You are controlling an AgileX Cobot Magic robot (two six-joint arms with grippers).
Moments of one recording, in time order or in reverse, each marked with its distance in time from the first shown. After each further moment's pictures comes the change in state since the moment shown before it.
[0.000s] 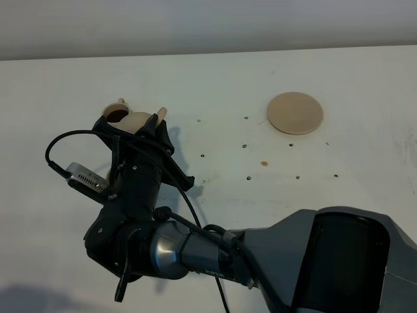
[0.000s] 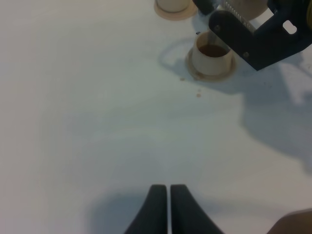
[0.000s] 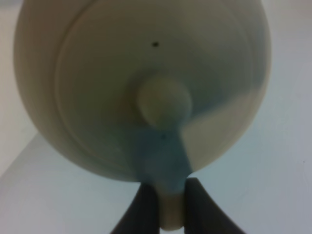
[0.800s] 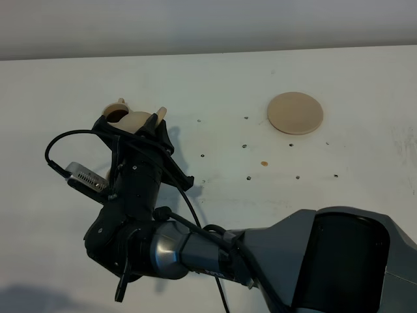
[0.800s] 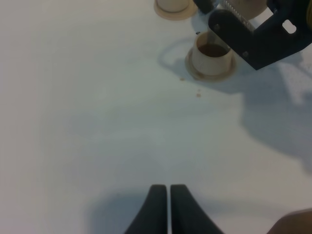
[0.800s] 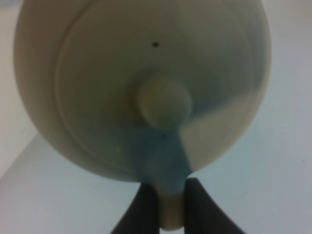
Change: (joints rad) left arm 0.000 0.000 0.000 0.000 0.000 0.000; right arm 0.000 0.000 0.000 -0.004 0.000 0.009
